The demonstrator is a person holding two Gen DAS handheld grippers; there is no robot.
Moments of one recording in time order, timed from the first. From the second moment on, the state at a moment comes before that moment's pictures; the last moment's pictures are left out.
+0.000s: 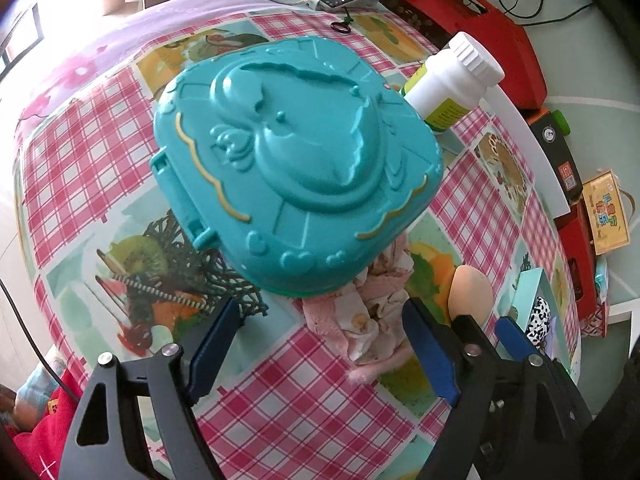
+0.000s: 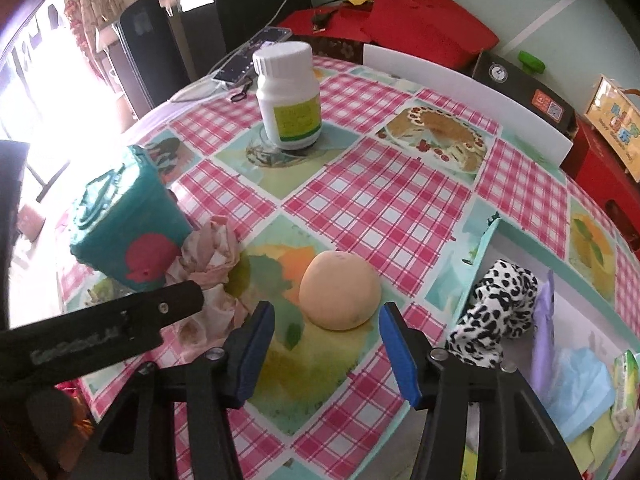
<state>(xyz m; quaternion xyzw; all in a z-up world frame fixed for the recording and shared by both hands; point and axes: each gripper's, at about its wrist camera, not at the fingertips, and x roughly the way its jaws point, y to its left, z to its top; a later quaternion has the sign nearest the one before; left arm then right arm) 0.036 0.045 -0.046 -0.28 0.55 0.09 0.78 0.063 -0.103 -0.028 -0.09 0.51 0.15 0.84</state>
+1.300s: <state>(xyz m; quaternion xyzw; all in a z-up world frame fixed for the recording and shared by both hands) 0.047 0.035 -0.050 -0.28 0.55 0.08 0.78 0.078 -0.098 -0.044 -0.10 0.52 0.12 0.84</state>
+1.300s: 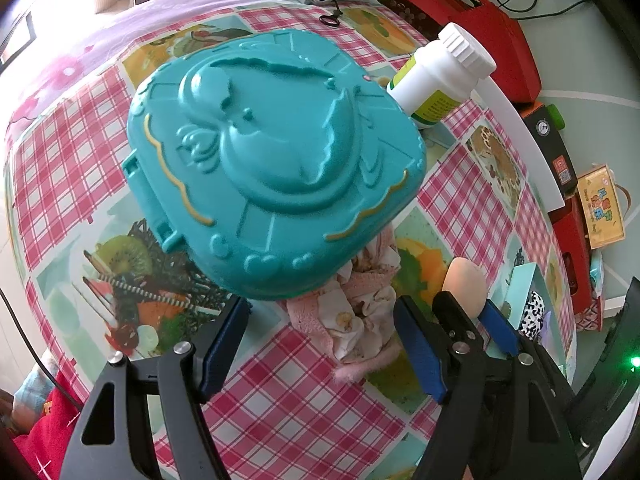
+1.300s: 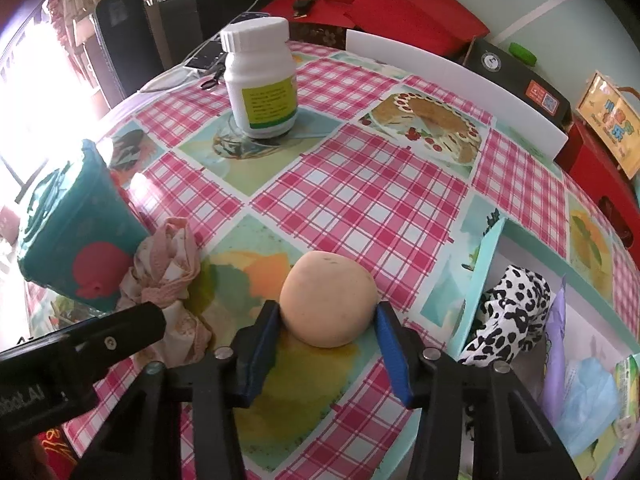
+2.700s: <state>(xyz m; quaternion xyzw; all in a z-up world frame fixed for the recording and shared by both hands) 0.029 0.016 -0.045 -0.23 0.55 0.04 0.80 0.054 -0.128 -0.020 -0.05 0.51 0.10 0.86</state>
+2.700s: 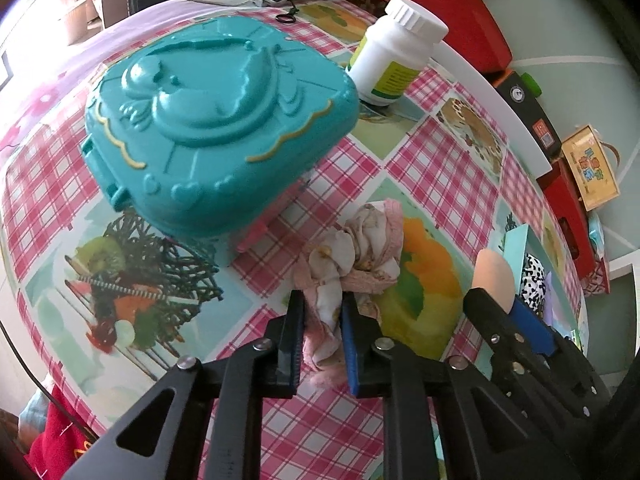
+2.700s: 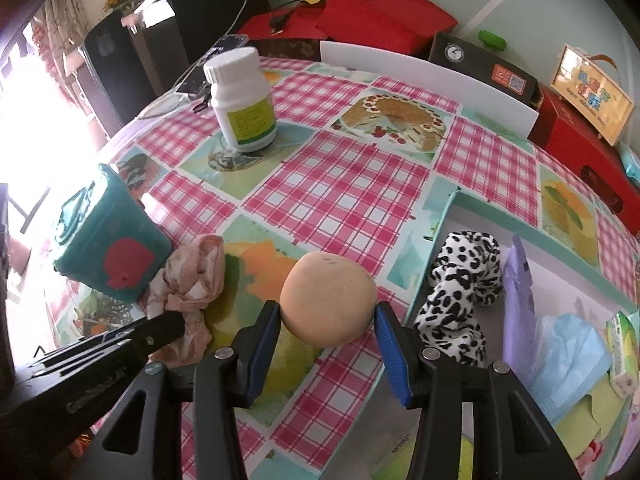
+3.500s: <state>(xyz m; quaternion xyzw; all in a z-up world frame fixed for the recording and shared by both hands) 0.049 -0.006 -0.014 -0.21 0.51 0.00 0.84 0.047 -0.141 0.023 -0.03 0.45 0.08 0.89</state>
